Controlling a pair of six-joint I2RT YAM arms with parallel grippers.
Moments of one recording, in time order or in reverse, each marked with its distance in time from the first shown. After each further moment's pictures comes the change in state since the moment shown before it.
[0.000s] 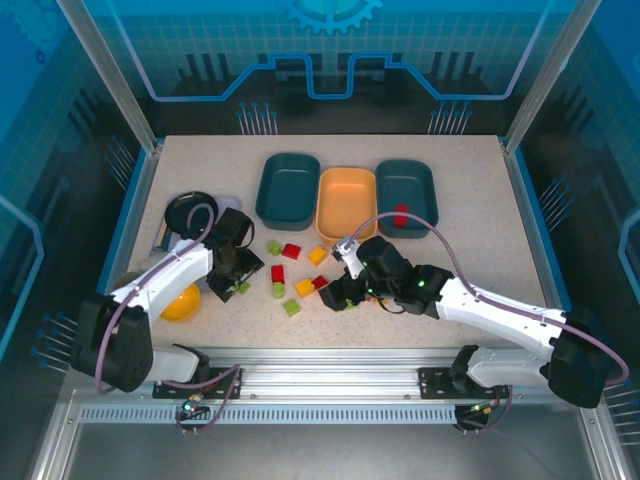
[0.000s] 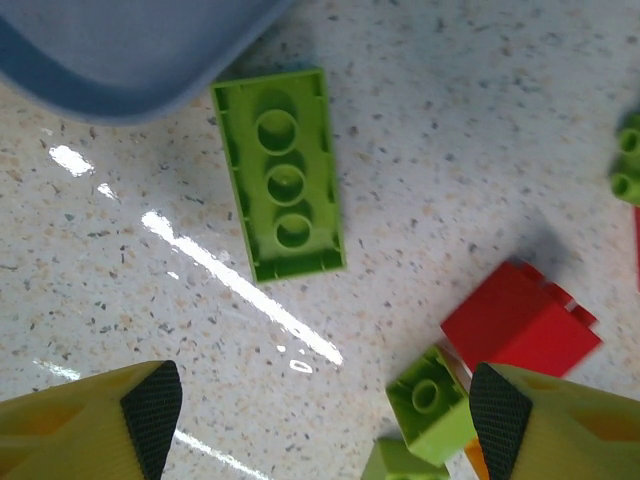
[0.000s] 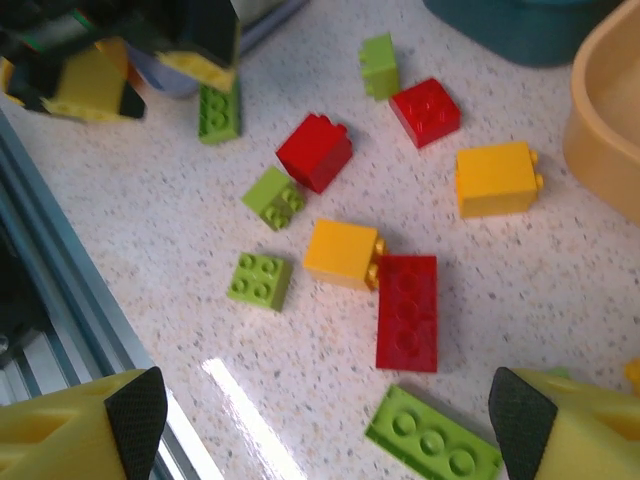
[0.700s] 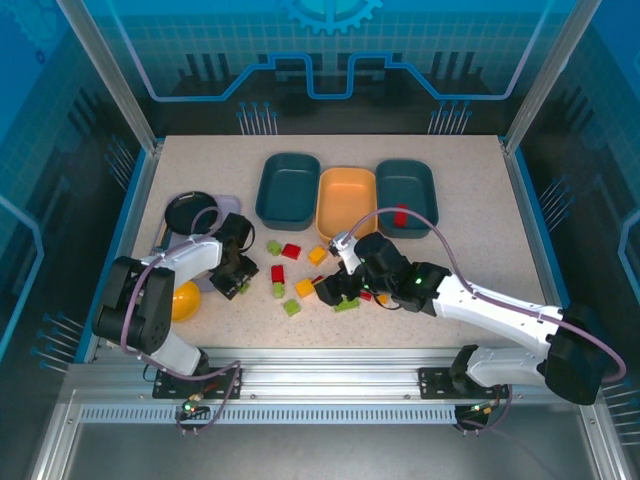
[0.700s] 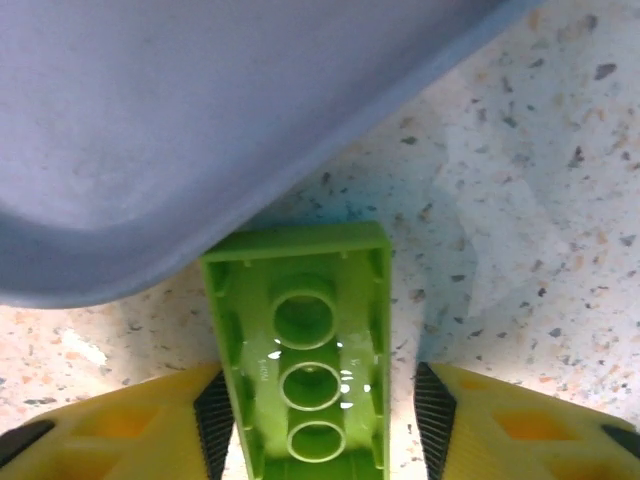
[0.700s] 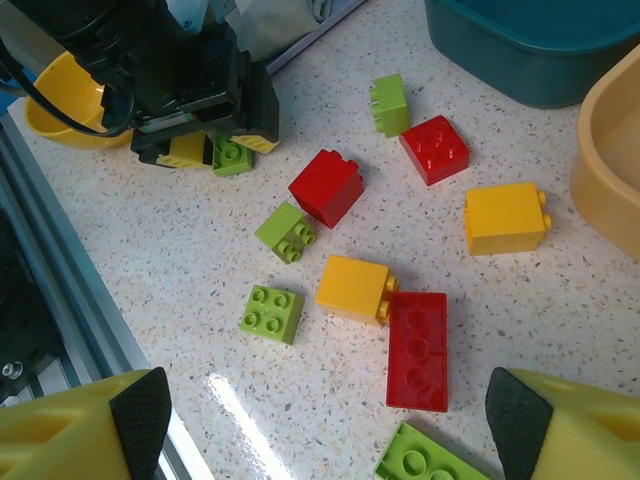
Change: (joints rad) left arm 0.066 0.191 -0.061 0.185 -0.028 0.025; right arm -0.002 0.028 0.027 0.028 -0.009 0.000
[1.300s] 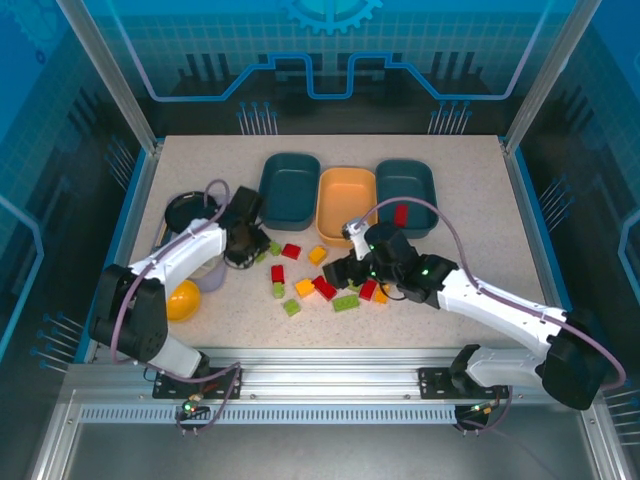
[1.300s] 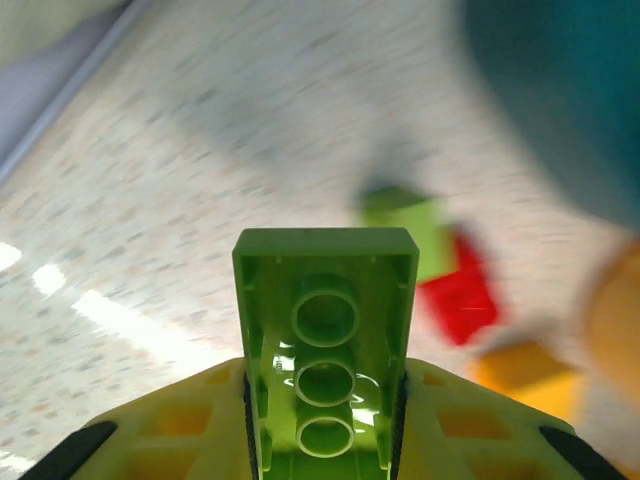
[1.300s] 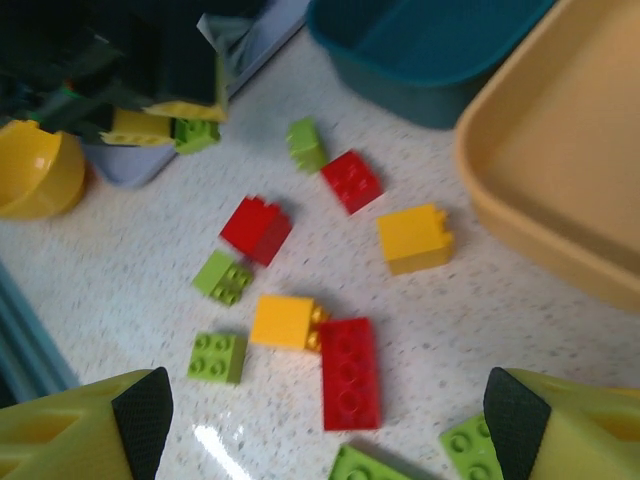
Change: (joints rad) left arm -0.099 -0.039 0.304 -0.069 -0.009 0.086; right arm -0.125 -0.018 0.016 -0.004 0.034 0.061
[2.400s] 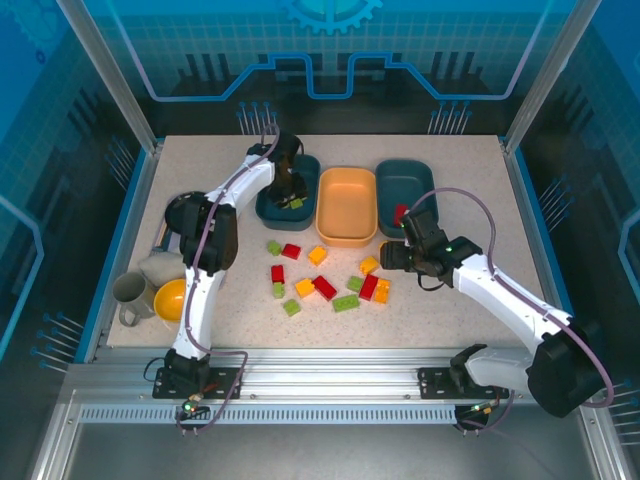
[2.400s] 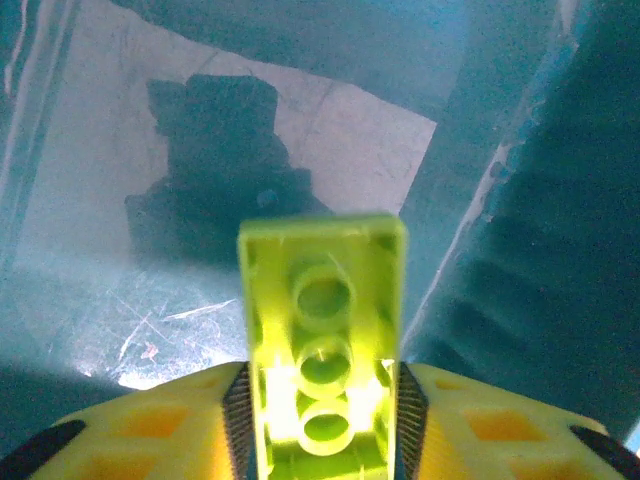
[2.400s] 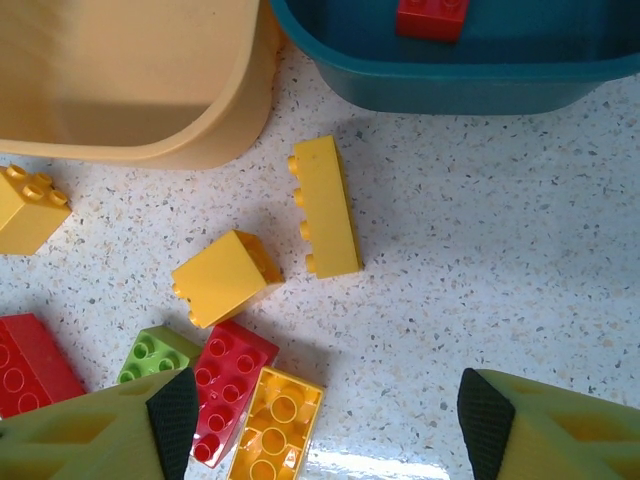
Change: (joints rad) left arm 0.026 0.832 0.950 -0.174 0.117 0.340; right arm -0.301 0.010 0.021 -0.381 0.165 0.152
